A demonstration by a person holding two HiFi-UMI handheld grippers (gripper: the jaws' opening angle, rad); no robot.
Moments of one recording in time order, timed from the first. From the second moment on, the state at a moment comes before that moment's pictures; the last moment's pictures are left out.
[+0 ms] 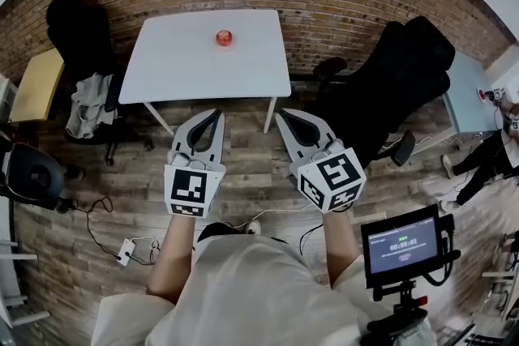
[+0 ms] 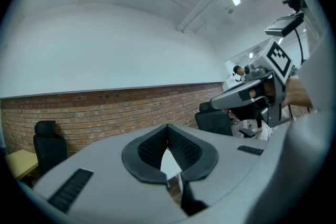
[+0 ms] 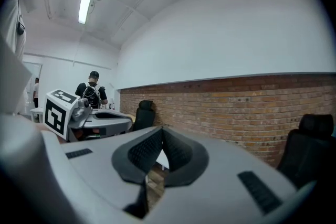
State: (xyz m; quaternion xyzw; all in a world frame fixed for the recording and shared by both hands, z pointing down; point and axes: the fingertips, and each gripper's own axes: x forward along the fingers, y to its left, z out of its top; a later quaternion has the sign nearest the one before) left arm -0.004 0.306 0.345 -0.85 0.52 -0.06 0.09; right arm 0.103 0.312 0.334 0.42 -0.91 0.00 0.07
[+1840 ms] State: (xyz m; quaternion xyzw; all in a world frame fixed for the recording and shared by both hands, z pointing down) left arm -0.024 0.111 0.341 -0.85 0.51 -0.07 0.07; right arm 0.067 0.135 0.309 0.36 -0.93 0.04 0.02
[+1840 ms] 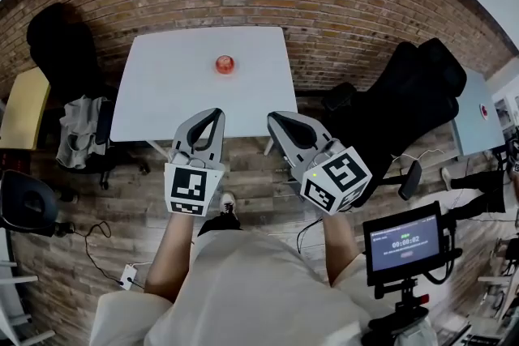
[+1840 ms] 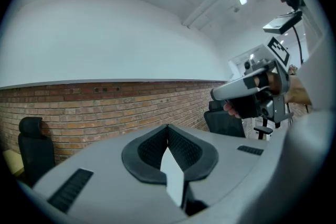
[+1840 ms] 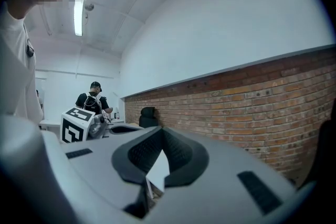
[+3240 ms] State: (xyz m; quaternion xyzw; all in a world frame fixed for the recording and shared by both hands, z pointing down) left arm -0.097 -0.040 0.357 -0.87 0.48 -0.08 0.04; right arm -0.007 0.000 0.313 0.35 -0.94 0.05 0.02
